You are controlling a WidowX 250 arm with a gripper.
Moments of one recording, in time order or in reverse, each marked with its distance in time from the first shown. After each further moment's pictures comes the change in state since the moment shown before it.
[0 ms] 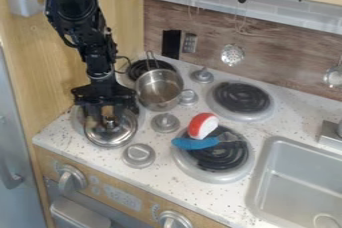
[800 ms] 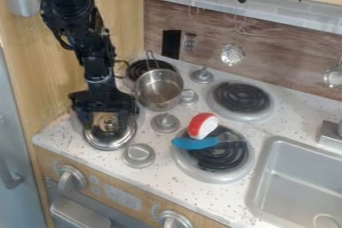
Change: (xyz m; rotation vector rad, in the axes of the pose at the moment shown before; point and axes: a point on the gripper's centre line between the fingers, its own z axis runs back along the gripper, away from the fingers) arm -0.019 0.007 0.009 -0.003 0.048 -0.021
